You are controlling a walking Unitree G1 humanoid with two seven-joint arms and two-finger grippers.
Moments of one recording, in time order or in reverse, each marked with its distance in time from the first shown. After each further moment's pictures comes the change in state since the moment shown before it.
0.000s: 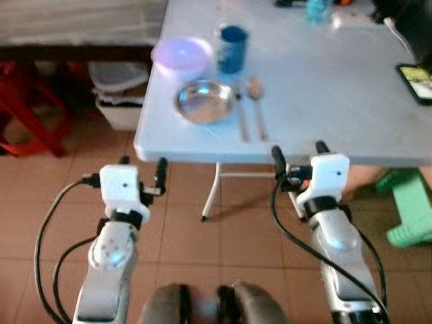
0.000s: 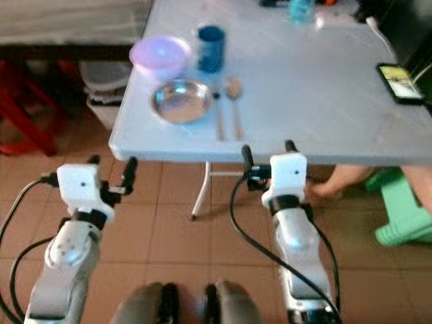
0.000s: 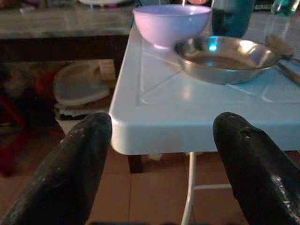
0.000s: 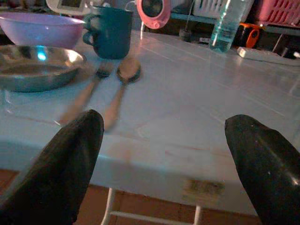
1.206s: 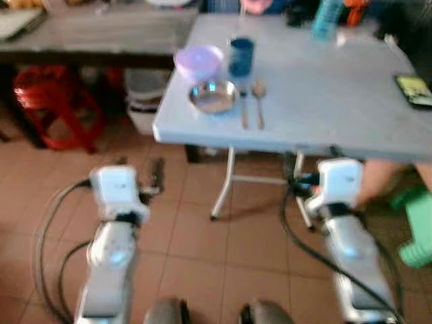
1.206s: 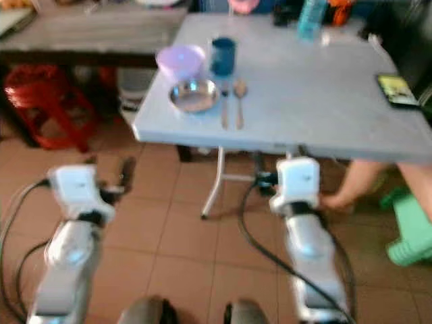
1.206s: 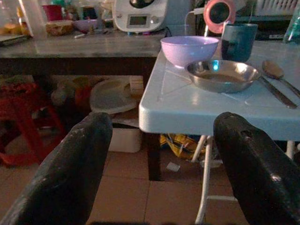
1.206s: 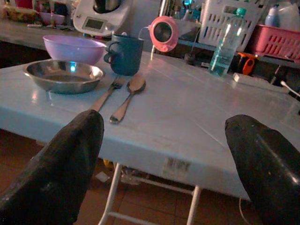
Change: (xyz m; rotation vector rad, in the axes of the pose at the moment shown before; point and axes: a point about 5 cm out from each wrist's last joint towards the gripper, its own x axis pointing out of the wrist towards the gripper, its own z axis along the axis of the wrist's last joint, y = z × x) left arm 0.005 0.002 -0.001 -0.001 -0.032 0.018; right arm -0.010 -0.010 -0.002 -0.046 0.004 -0.017
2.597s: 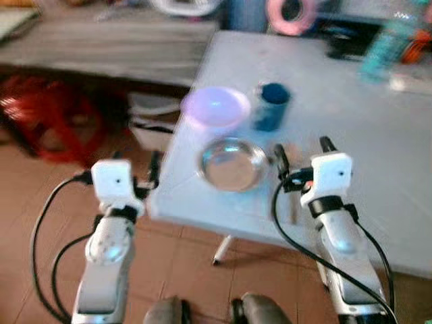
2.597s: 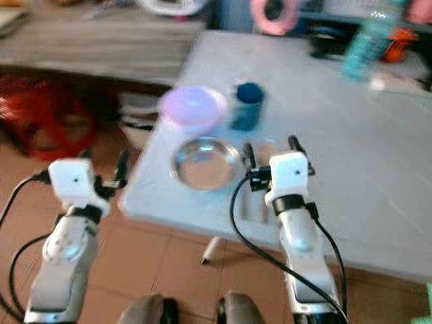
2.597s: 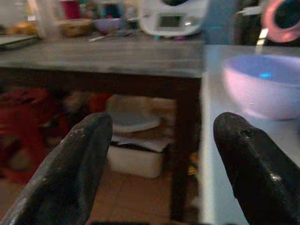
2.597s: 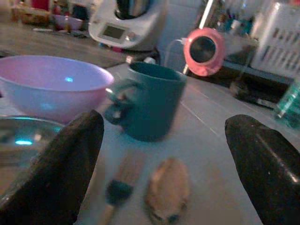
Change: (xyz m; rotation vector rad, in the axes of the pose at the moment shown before) left arm 0.000 0.013 0.003 0.023 -0.008 0.035; right arm 0.007 0.012 0.009 -0.052 -0.038 0.019
